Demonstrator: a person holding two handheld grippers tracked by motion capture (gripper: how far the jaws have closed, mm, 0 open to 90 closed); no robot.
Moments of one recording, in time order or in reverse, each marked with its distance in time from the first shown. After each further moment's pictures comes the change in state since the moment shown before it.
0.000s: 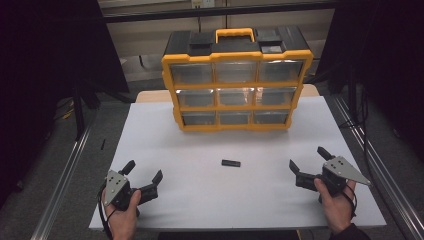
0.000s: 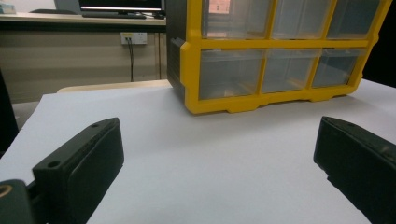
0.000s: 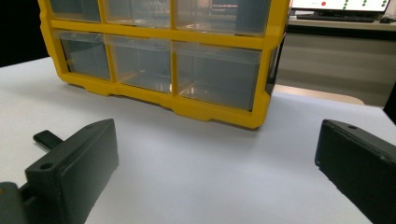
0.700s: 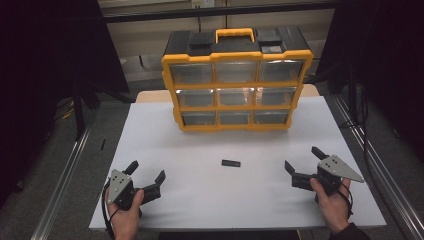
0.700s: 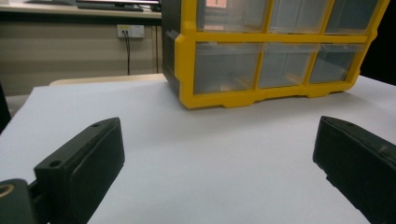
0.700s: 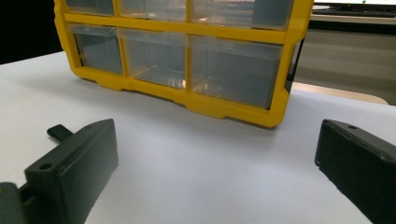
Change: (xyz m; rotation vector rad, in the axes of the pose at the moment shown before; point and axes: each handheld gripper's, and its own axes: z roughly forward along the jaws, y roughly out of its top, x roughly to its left) left arm -0.005 -0.001 0.003 0.016 -0.024 -0.028; right arm 0.007 -0.001 0.010 0.018 0.041 -0.019
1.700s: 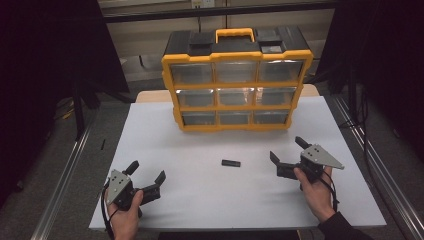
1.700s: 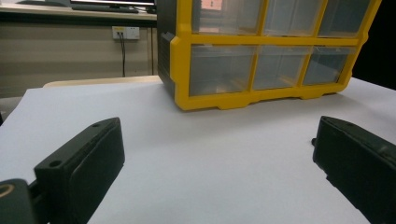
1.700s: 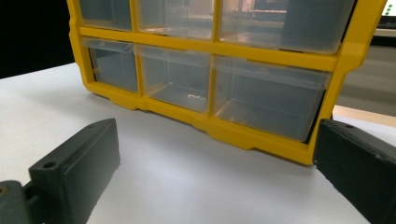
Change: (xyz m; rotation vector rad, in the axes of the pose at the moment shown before) left arm 0.001 0.001 0.000 -0.009 -0.020 0.010; right arm 0.016 0.015 0.040 -0.037 0.051 -0.014
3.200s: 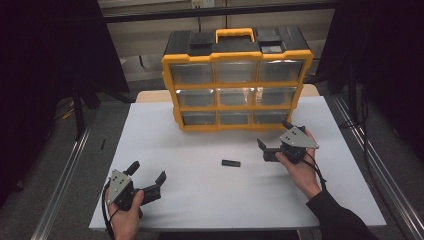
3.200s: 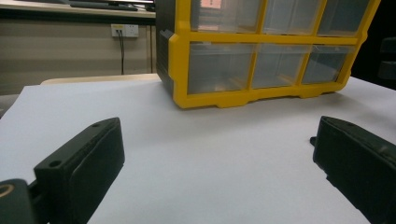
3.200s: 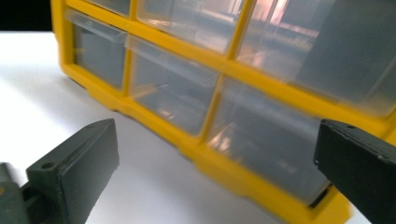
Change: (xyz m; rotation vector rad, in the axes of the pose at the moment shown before) left arm -0.001 -0.001 0.000 0.011 -0.007 -0.006; right arm 0.001 0.018 0.057 0.022 0.008 -0.240
